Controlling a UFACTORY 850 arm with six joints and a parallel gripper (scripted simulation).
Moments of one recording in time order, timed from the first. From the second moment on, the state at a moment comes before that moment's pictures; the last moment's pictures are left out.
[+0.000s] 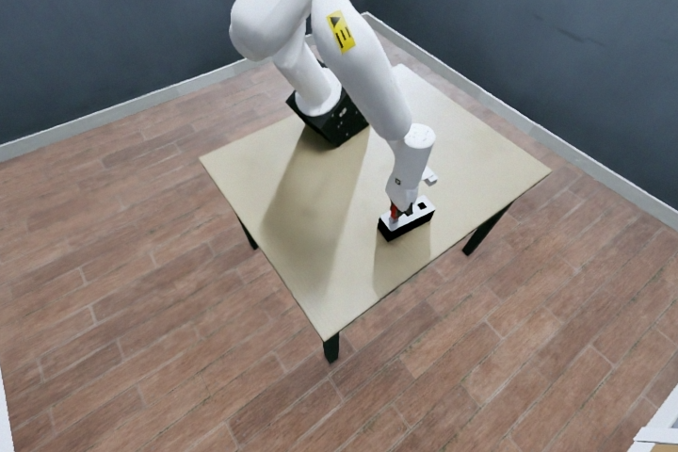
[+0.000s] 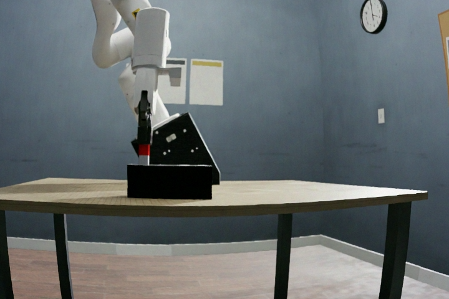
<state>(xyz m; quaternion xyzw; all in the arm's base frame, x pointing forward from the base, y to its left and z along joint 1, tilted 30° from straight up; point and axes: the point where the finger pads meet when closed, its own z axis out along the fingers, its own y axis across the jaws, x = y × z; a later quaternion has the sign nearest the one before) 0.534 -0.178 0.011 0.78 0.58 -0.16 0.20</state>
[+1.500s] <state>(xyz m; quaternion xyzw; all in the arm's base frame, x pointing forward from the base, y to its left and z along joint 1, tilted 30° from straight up) 0.534 -0.179 0.008 0.78 0.58 -0.16 0.20</state>
